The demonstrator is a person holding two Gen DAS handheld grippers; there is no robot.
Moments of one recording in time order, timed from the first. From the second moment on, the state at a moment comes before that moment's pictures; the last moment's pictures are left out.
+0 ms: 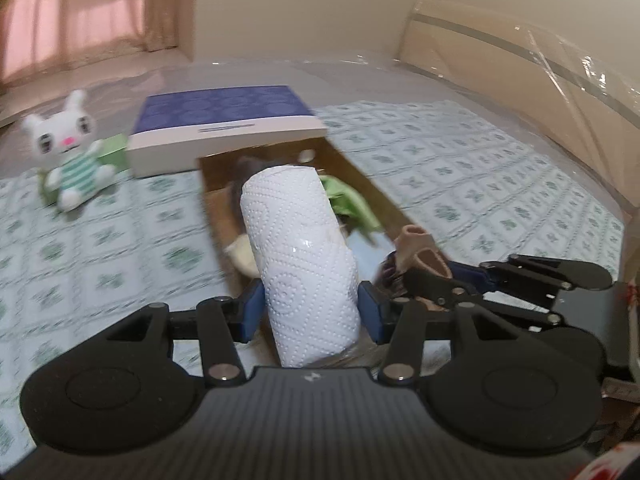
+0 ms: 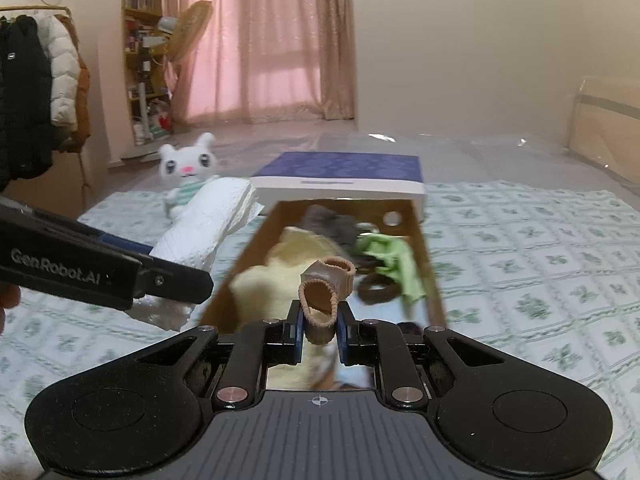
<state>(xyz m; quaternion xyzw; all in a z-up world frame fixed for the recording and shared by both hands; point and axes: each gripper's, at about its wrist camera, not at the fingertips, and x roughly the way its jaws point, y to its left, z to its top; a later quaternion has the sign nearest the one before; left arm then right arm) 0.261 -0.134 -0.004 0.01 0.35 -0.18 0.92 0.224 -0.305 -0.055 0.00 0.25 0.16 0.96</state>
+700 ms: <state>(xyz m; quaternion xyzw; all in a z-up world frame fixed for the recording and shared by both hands) 0.397 -0.192 -0.078 0.04 0.44 -0.18 0.88 0.311 -0.340 -0.086 -0.01 0.29 0.17 0.94</state>
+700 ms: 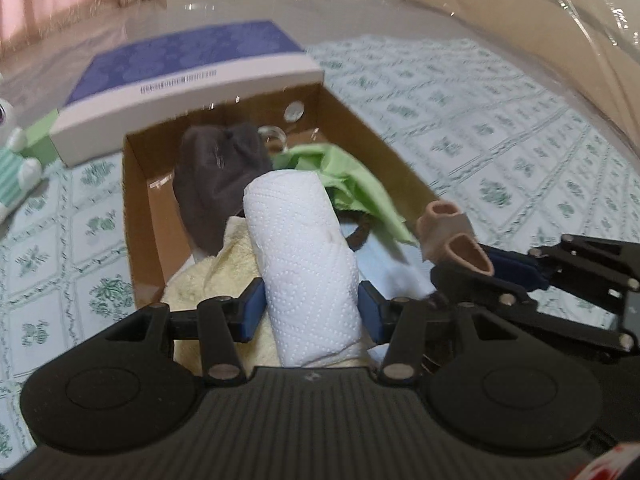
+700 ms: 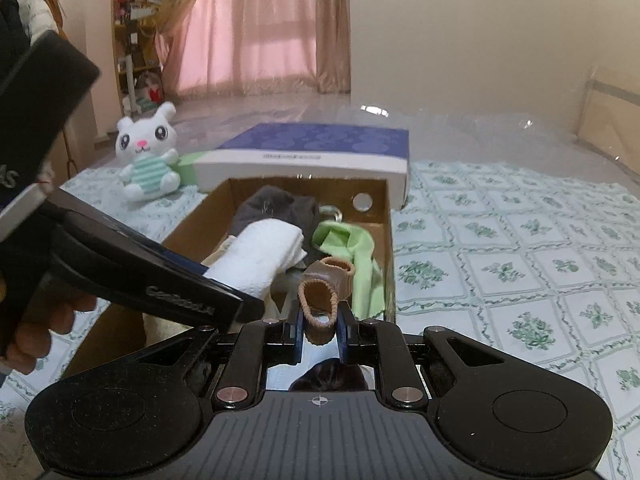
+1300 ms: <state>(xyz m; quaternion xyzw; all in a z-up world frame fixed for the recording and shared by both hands) 0.388 -0.176 -0.073 0.05 0.44 -0.18 0.88 0.330 -0.343 -0.091 -0.01 0.30 0.19 0.94</state>
